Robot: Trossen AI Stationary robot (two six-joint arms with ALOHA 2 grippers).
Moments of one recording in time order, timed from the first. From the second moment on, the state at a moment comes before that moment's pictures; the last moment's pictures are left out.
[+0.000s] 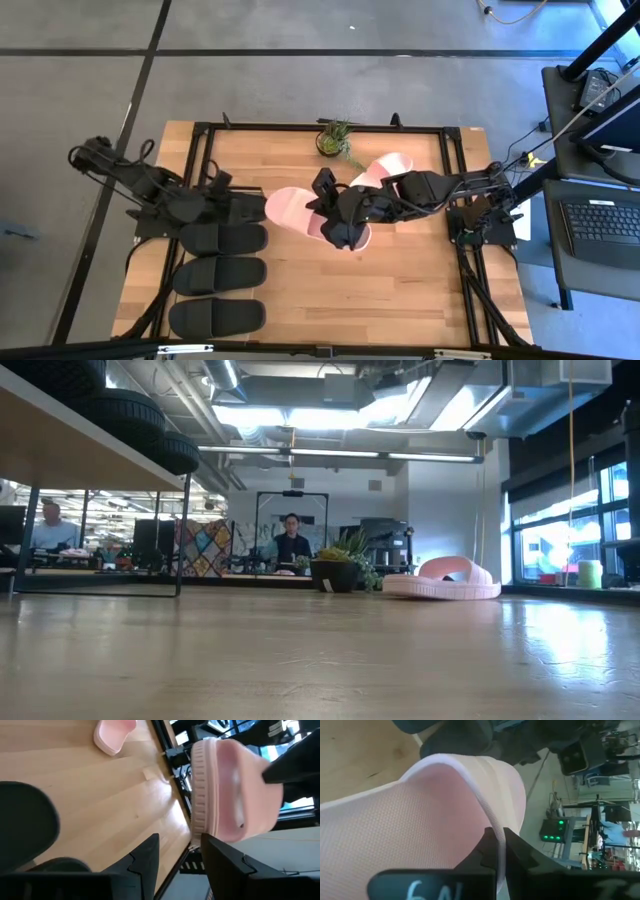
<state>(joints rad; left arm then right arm) -0.47 0.91 1.04 -0.64 -0.53 -1.45 0.28 1.83 2.09 -0.88 0.42 -0.95</state>
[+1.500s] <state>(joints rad) -0.43 0.94 1.04 -0.58 -0.49 -1.38 0.32 1.83 2.09 -0.95 0.44 -0.86</state>
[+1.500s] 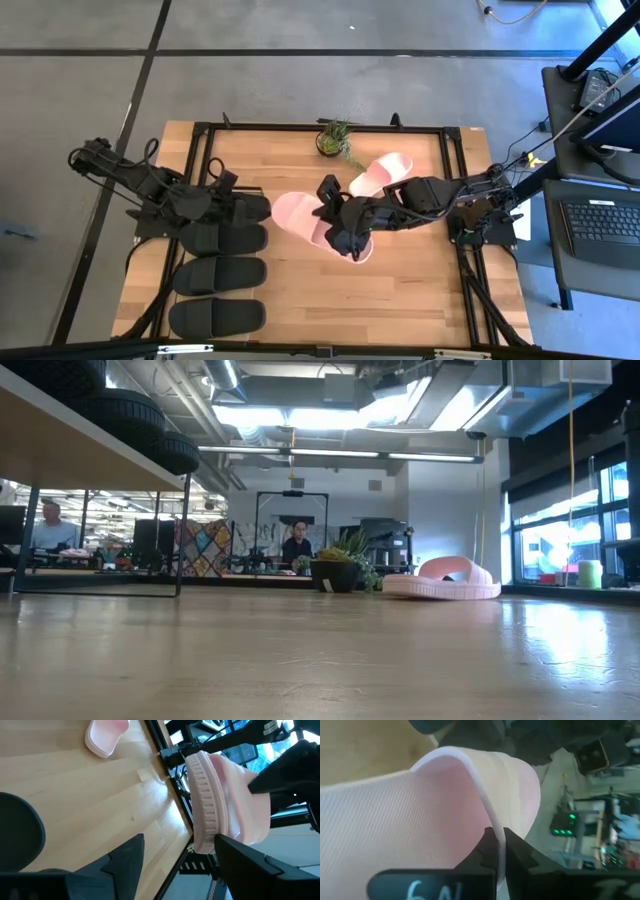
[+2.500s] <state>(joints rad) -0.40 0.94 1.04 -0.50 -0.45 -1.33 0.34 1.83 2.09 -0.87 0.56 -0.87</state>
